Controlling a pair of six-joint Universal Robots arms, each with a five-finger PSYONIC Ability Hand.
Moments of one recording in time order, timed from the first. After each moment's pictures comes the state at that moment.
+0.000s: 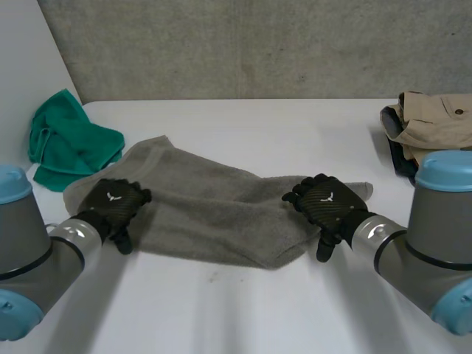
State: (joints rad) left arm 4.49 -1.88 -1.85 3.33 -1.40 3.66; right arm 1.96 -1.15 1.65 -0.06 1.28 2.58; left_hand 0.37 0.36 0.36 0.37 0.20; right_hand 0.23 0.22 0.22 0.22 0.06
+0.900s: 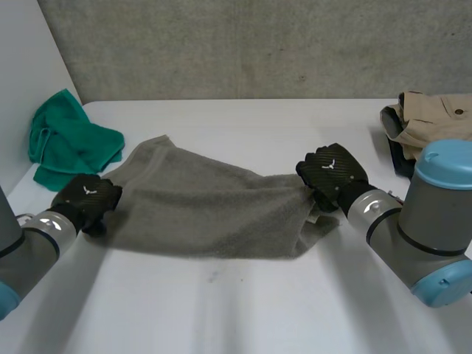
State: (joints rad) left arm 4.64 -1.90 -1.85 3.37 -1.31 3.83; right arm 1.97 -1.14 1.59 -0.24 1.31 2.60; left_hand 0.74 0.78 0.78 0.79 0.62; right_hand 1.11 1.18 1.18 1.19 0.99
